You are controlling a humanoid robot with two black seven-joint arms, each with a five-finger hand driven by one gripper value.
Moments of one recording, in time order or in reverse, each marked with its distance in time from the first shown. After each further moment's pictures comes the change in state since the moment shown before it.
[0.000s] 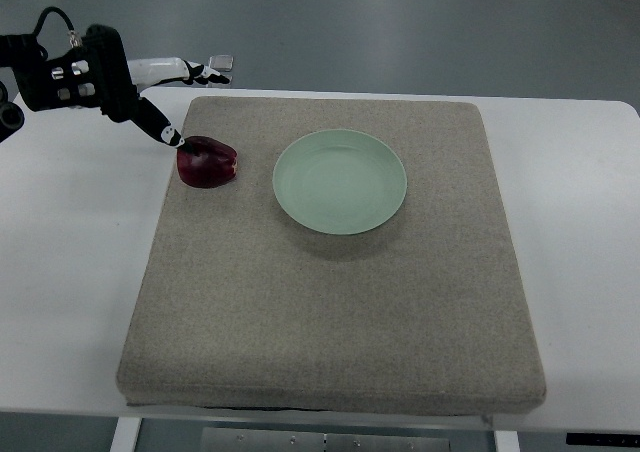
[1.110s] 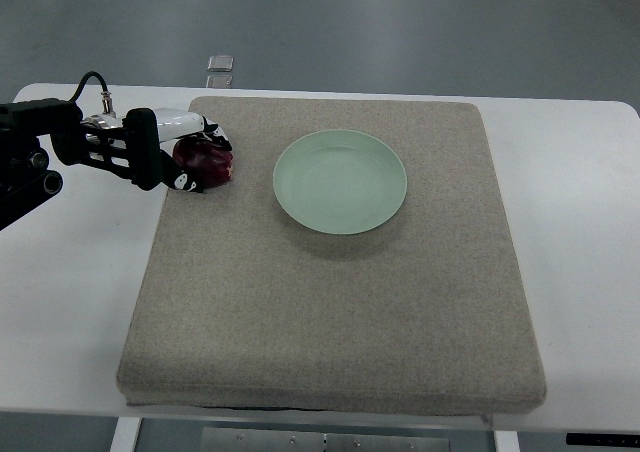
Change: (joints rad) left arm 0.062 -0.065 0.019 0.033 0.141 0.091 -0.001; right arm 0.000 0.000 0.000 0.001 0.000 0.000 0.000
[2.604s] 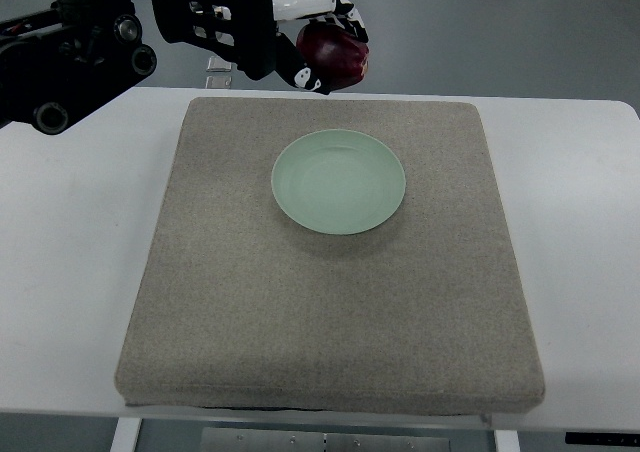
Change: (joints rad) left arm -0.376 -0.234 0.047 0.009 -0.134 -0.074 0.033; right arm 0.000 0.000 0.000 0.000 0.000 0.000 0.000
